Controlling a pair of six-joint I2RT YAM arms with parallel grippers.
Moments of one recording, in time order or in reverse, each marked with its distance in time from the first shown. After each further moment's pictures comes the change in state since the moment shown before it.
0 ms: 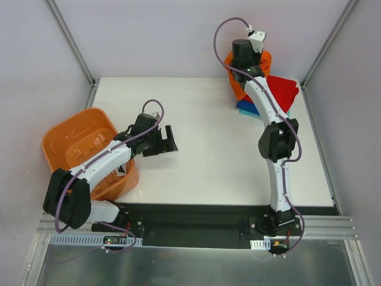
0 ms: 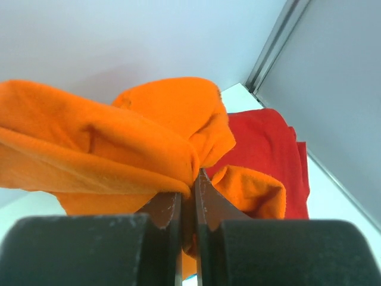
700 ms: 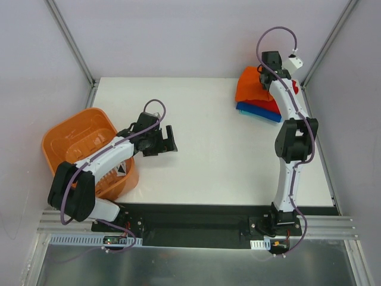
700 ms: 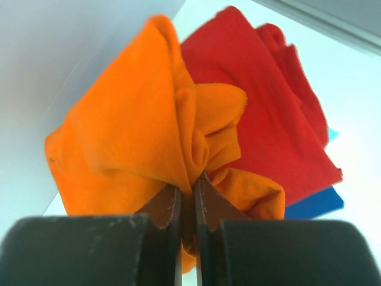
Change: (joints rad) left arm 0.013 0.062 0.030 -0.018 0.002 0.009; right arm -0.224 -0.077 -0.193 -0.249 -0.230 0.694
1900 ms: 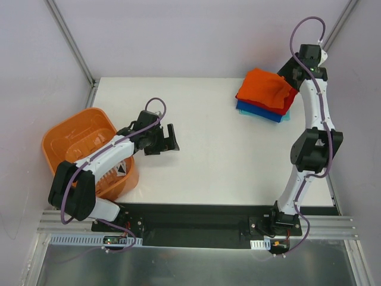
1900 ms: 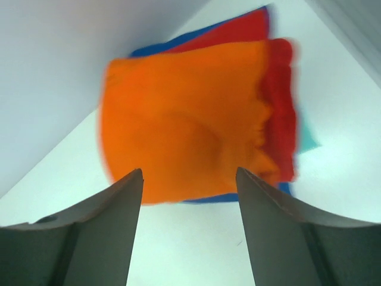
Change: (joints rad) left arm 0.000 0.016 0.025 -0.007 0.044 0.000; right arm -0.202 -0.215 -0.090 -0.089 -0.473 -0.244
